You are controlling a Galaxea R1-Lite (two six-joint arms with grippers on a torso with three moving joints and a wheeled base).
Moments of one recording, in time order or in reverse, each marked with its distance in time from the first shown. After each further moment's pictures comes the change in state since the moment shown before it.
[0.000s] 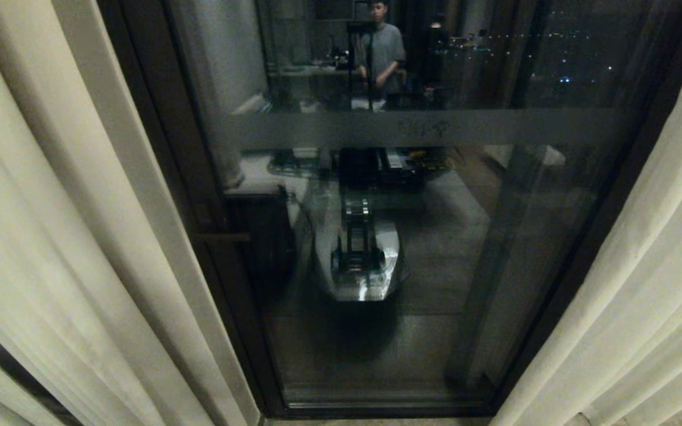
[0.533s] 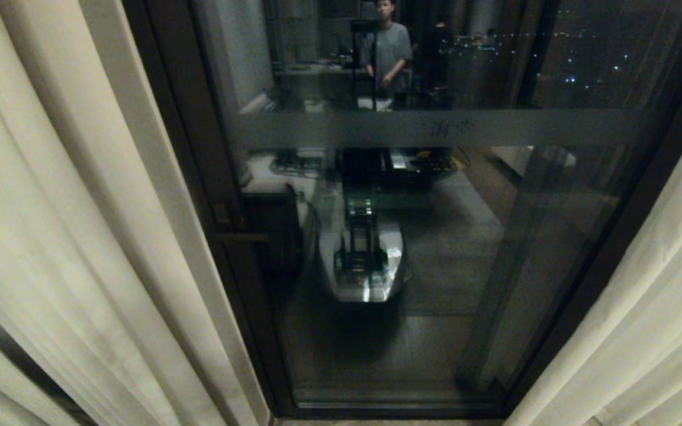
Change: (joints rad) left arm -0.001 0.000 0.000 0.000 0.000 -0.003; right arm 0.000 0.000 0.000 0.000 0.000 0.000
